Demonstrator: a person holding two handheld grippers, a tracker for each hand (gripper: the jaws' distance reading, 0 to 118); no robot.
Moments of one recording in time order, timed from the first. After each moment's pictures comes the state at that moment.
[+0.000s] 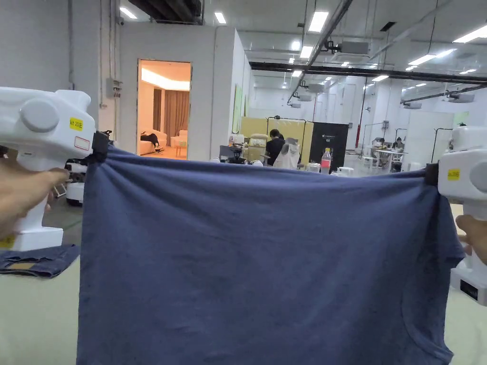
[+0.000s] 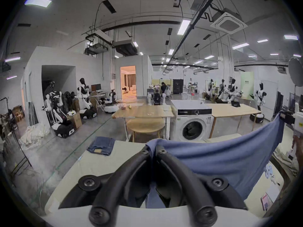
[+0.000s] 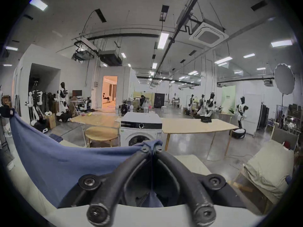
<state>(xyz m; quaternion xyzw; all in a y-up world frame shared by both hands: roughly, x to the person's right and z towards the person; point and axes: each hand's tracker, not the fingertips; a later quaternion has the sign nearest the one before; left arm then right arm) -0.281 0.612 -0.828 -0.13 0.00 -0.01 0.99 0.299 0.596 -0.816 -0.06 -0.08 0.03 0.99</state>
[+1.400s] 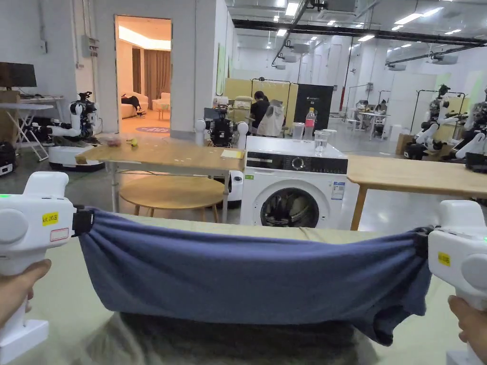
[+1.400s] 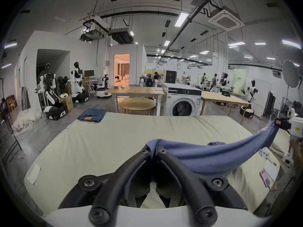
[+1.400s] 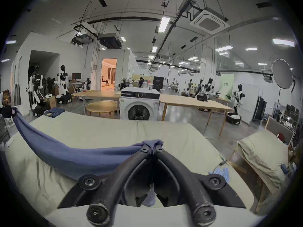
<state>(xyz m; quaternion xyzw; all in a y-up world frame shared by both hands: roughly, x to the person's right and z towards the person) -0.284 0.416 -0.697 -0.18 -0.05 0.03 0.98 0.304 0.416 -0.666 -0.14 -0.09 0.04 0.99</state>
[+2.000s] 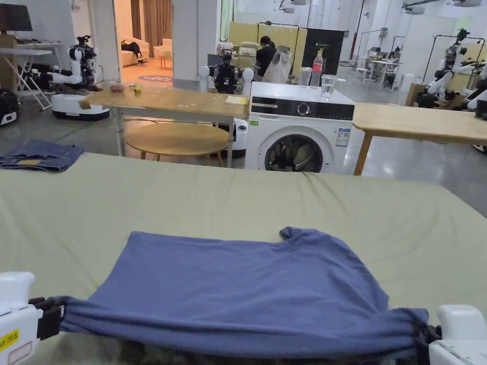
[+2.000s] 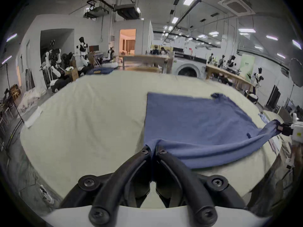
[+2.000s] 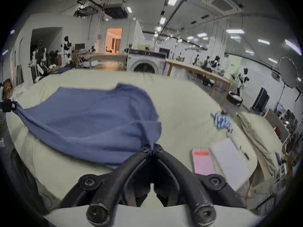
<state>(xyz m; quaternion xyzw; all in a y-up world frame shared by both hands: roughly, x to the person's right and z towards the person) -0.292 0.232 -0.545 -0.31 -0.02 0.04 0.95 0.282 0.236 -0.513 -0.30 -0.08 0.06 0.95</state>
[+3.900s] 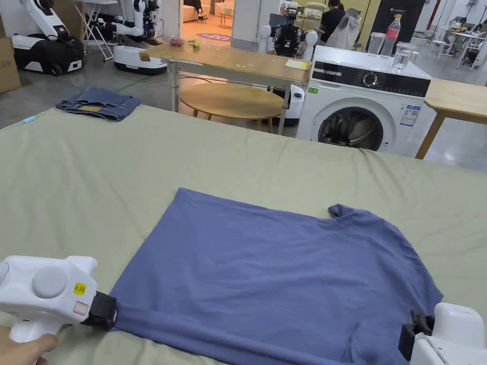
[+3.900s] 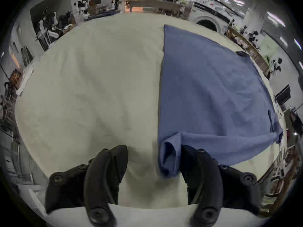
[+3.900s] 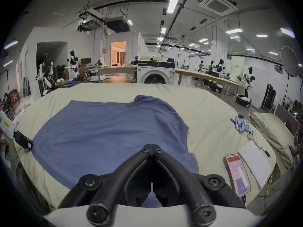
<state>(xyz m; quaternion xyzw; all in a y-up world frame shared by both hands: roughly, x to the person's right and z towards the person) -0.310 0.155 -0.593 -0.54 0.01 0.07 0.84 0.210 0.214 -0.542 -0.23 -0.04 0.02 0.97</state>
